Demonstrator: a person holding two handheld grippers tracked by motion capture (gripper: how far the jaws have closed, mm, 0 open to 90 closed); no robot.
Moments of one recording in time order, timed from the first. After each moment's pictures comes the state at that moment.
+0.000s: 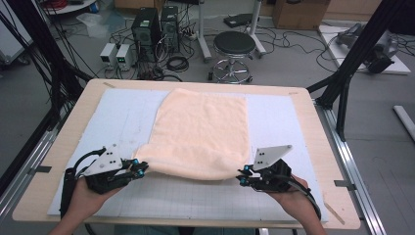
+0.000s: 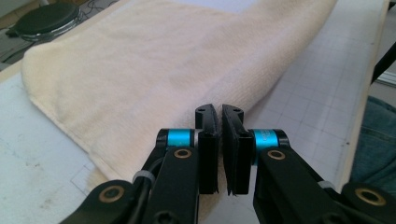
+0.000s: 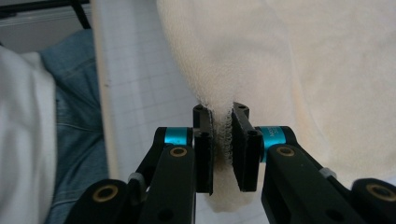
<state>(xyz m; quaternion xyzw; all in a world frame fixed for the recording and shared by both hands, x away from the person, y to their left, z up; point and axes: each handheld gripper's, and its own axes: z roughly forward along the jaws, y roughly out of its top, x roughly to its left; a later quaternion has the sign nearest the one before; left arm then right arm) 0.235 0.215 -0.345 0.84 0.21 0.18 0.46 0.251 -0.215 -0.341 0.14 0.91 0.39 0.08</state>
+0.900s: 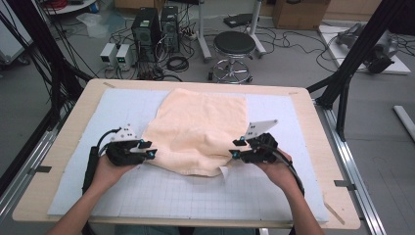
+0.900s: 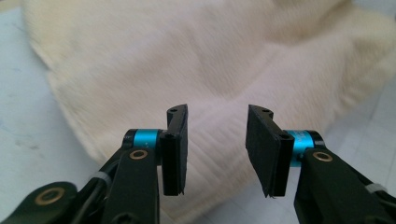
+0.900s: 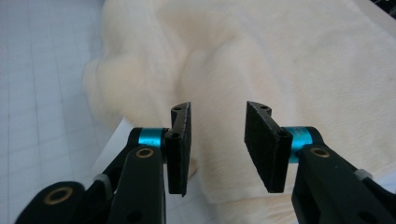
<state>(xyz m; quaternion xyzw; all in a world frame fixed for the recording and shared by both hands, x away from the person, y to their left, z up) 0.324 0.212 -0.413 0.84 0.30 0.13 0.43 0.334 -0.206 -0.372 0.19 0.90 0.38 0.12</state>
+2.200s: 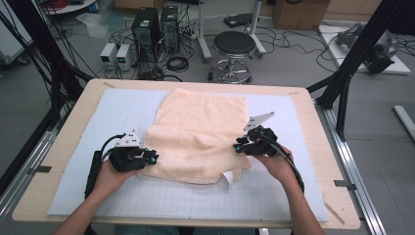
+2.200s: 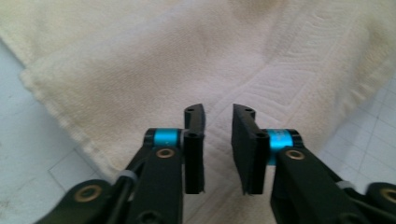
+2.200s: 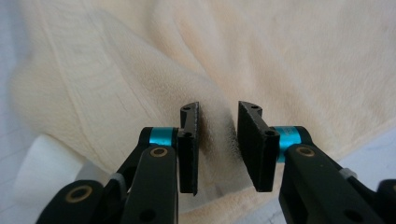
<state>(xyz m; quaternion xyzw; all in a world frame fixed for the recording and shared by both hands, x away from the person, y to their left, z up) 0.319 0.209 -0.410 0.84 0.30 0.12 0.43 0.363 -0.215 -0.376 0.24 0.90 0.35 0.11</state>
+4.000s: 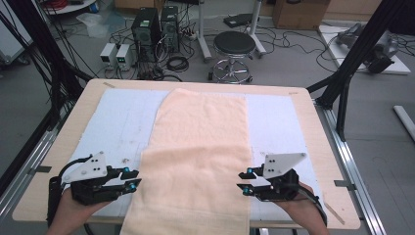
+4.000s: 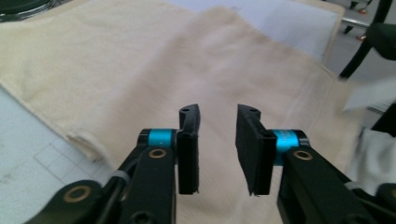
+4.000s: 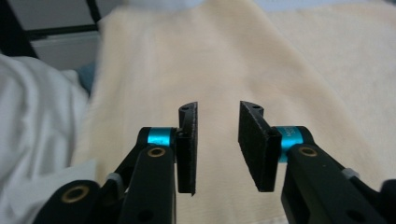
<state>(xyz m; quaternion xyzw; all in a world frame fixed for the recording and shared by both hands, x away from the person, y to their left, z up) 0.220 0.232 -0.354 0.84 0.24 0.12 0.48 0.238 -0.227 -0.342 0.12 0.89 0.43 0.08</state>
